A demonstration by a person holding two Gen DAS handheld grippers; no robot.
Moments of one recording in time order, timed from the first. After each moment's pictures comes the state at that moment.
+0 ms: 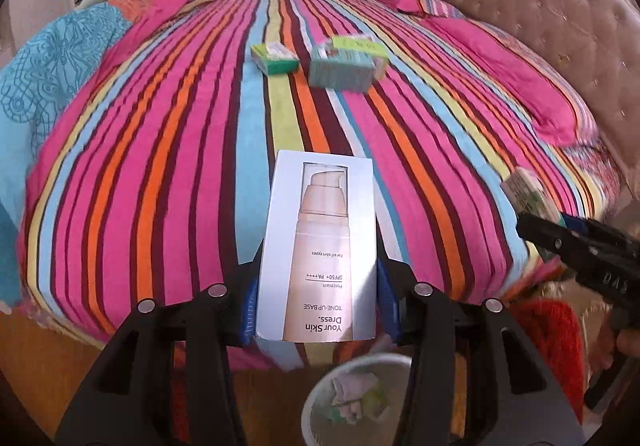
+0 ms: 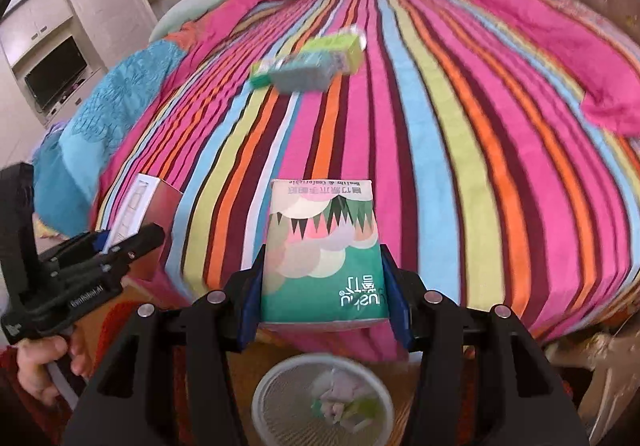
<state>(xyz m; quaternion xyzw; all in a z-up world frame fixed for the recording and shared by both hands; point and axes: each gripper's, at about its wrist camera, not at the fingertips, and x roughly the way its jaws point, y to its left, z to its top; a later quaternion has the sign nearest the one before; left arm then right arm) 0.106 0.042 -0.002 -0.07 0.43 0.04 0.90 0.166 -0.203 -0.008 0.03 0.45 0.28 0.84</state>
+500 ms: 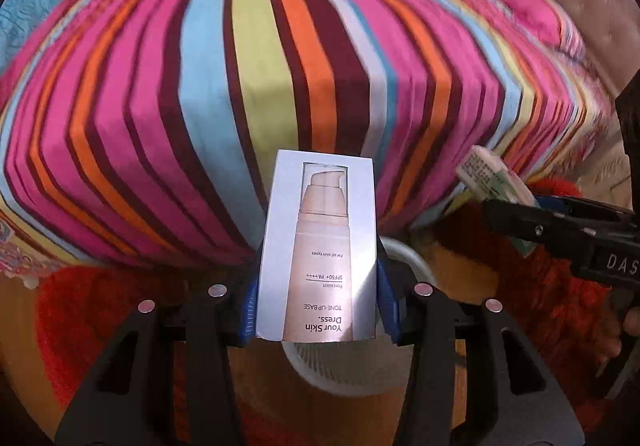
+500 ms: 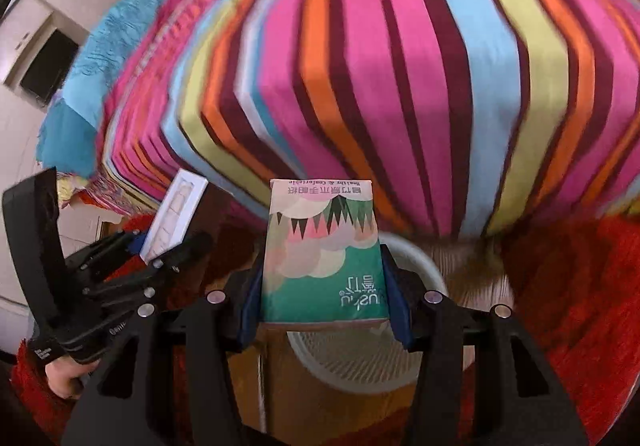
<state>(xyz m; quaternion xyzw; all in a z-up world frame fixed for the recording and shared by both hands) 0.040 0.006 -0.094 -0.07 0.55 0.00 0.83 0.105 -0.206 -0.095 0.06 0.60 0.29 0.75</state>
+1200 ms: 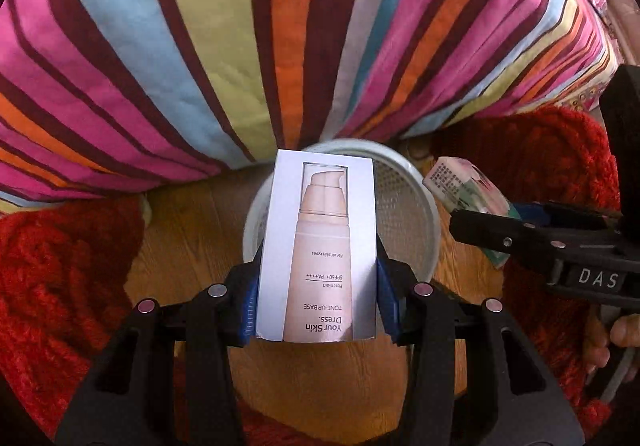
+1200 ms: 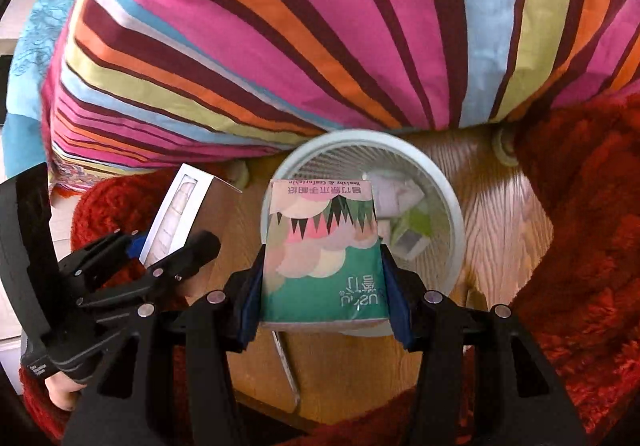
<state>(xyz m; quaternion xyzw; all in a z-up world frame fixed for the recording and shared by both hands) 0.039 -0.010 -0.173 -0.10 0.69 -0.04 0.72 0.099 -0.204 -0.162 0.07 0.73 0.24 0.64</state>
